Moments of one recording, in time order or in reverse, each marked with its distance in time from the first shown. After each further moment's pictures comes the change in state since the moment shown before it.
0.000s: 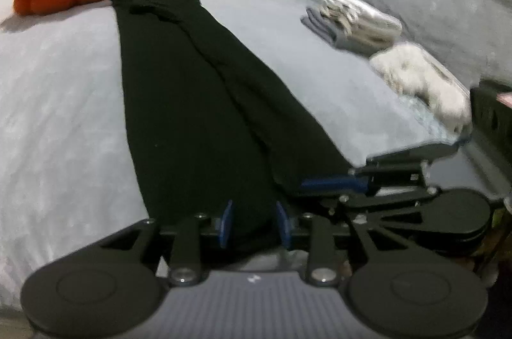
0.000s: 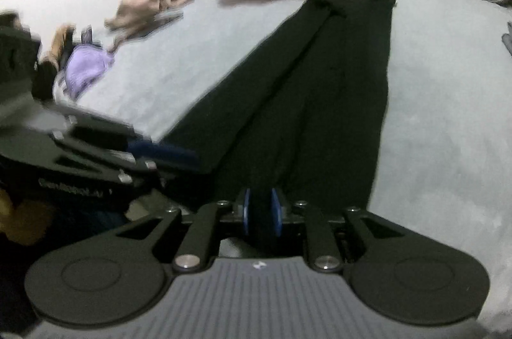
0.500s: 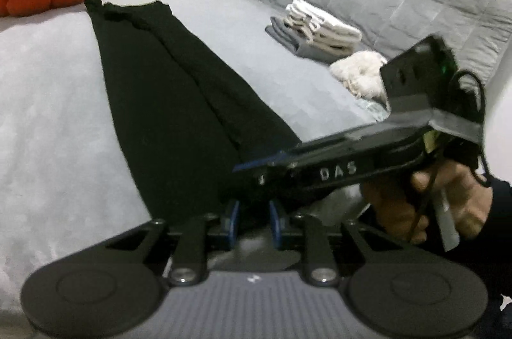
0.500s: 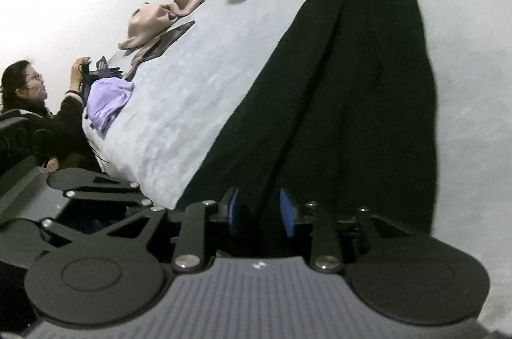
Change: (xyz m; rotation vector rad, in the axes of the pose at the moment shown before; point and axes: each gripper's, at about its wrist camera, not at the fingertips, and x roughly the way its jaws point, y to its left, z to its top) left arm -0.037 0.031 -0.008 -0.039 -0.074 -0.185; right arm 0.023 -0.007 0.036 0.222 0.047 0.202
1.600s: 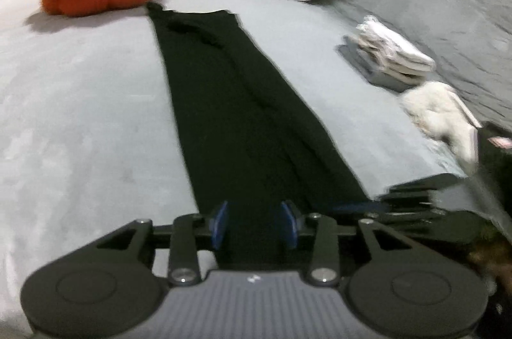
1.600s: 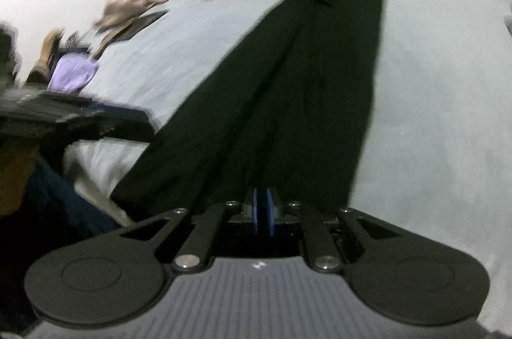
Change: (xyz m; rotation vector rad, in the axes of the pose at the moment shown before) left arm 0.026 0.017 0.064 -0.137 0.018 0.253; right arm -0.018 -0.019 0.006 -0.163 -0.003 -0.172
